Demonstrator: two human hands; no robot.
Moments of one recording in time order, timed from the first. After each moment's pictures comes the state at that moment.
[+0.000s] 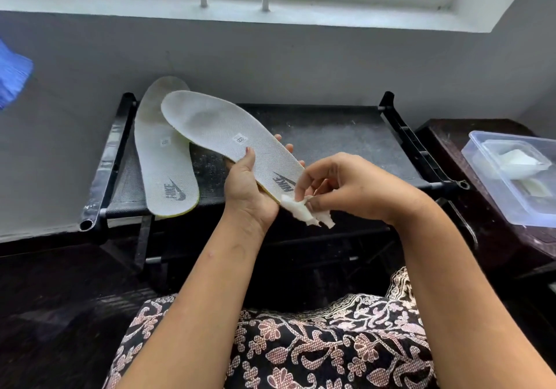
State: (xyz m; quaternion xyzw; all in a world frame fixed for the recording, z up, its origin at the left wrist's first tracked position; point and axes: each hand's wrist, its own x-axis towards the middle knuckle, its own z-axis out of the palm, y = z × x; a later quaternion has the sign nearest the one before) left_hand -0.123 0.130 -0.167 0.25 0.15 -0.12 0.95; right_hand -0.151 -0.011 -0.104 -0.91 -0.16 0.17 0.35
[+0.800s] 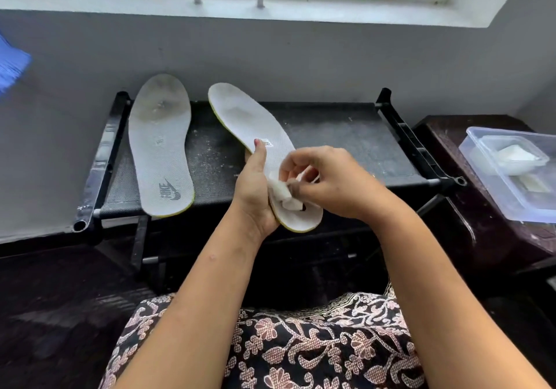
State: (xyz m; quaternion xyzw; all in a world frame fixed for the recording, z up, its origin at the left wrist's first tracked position) left_hand -0.131 0.126 -0.166 0.33 0.13 -0.25 0.90; right_hand -0.148 0.005 -0.115 -0.93 -0.15 0.06 0.33
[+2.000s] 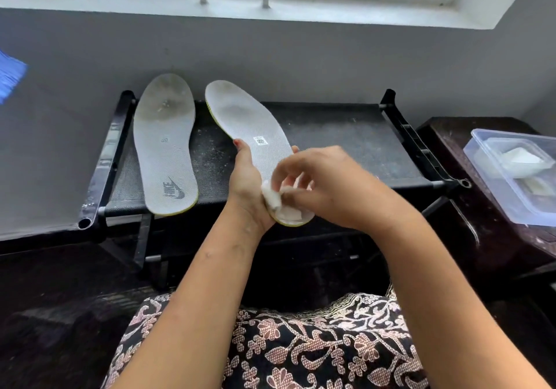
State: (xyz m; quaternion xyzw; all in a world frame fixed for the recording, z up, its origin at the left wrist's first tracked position) left_hand -0.123 0.129 -0.166 0.30 0.17 -0.21 0.91; right_hand -0.161 0.021 -0.099 -0.95 -0.20 0.05 0.22
